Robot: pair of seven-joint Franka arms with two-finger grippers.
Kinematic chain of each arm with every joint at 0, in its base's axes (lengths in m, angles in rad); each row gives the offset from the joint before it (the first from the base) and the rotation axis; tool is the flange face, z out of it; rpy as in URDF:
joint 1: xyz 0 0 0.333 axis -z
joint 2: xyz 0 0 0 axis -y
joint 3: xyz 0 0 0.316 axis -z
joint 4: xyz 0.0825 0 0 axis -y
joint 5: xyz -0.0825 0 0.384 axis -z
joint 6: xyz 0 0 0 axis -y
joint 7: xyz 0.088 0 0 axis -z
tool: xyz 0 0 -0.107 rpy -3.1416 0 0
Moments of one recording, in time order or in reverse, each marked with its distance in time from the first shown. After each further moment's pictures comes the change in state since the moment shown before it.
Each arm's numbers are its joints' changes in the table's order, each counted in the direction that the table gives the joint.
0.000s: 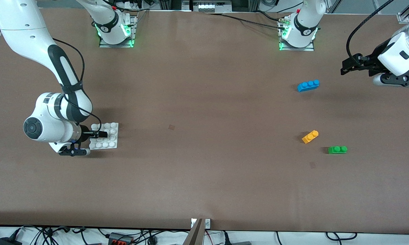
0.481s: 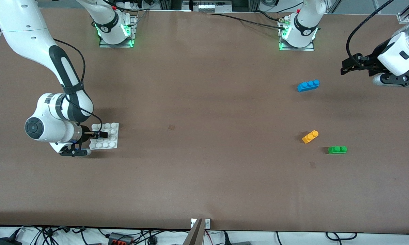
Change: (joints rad) left arm 0.000 0.000 0.000 0.000 0.000 -0.002 0.000; right arm -0.001 -0.004 0.000 0.000 -0.001 0.011 -0.003
